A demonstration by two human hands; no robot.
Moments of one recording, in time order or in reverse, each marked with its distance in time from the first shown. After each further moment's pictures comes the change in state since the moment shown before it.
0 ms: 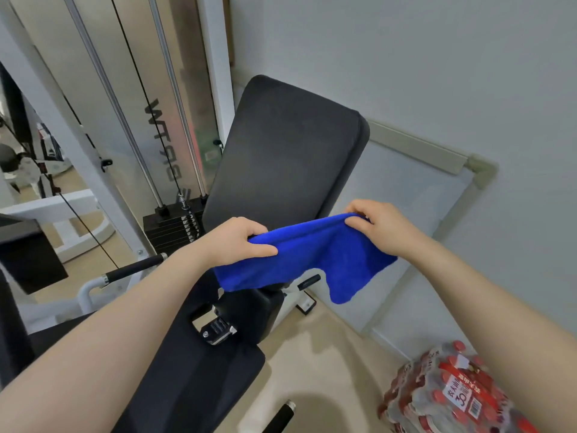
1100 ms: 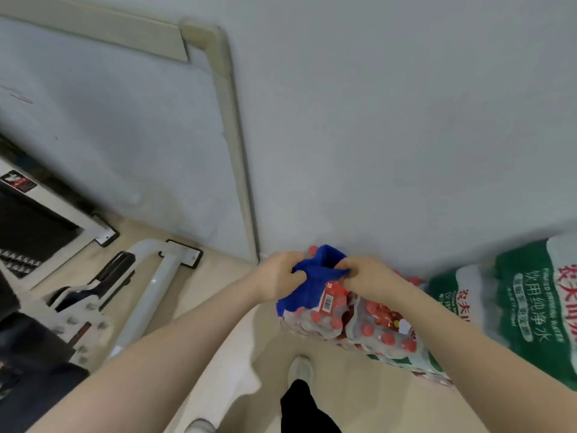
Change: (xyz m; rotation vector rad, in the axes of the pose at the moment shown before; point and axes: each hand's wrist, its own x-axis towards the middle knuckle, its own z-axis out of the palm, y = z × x) left_hand 0.169 0.250 0.406 -0.062 -0.583 0.109; right_hand -0.242 0.366 -0.030 0.301 -0.273 0.844
